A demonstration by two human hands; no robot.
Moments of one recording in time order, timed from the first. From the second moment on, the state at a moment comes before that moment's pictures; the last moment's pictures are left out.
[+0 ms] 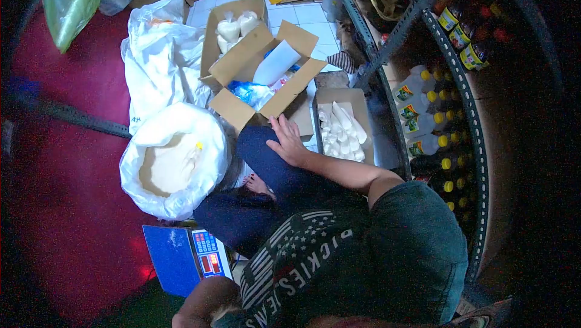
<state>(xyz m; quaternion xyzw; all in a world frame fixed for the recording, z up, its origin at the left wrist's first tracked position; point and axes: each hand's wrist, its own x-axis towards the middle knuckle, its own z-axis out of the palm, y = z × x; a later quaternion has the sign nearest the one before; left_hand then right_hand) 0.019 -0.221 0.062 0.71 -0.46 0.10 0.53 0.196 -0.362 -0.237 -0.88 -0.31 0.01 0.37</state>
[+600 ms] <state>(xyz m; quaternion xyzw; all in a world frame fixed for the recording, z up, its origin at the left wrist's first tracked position) -0.037 -0.255 0.069 0.75 -0.38 0.18 0.51 0.198 -0.377 -0.239 -0.88 -0.33 -0.01 0.34</state>
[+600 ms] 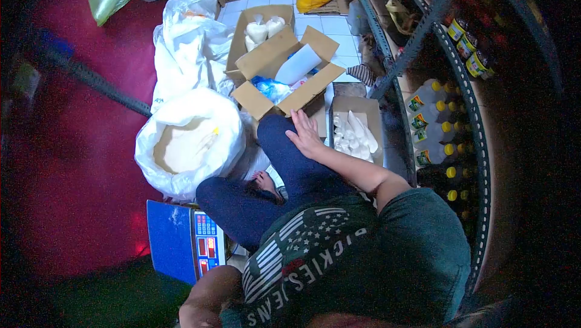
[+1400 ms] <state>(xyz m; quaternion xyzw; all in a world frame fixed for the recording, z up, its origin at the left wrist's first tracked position) -0.152 -0.239 -0.238 0.83 0.34 0.10 0.43 0.189 -0.421 -0.188 -0.33 0.06 0.66 0.67</state>
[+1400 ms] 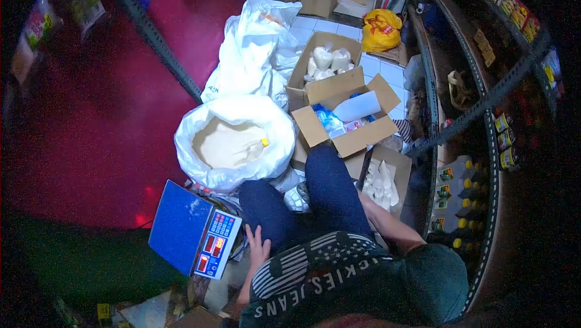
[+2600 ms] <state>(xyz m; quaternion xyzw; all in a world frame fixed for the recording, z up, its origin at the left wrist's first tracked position) -0.043 -0.185 0.114 0.74 -0.20 0.49 0.41 0.201 -0.331 -0.202 -0.78 -0.61 0.02 0.15</state>
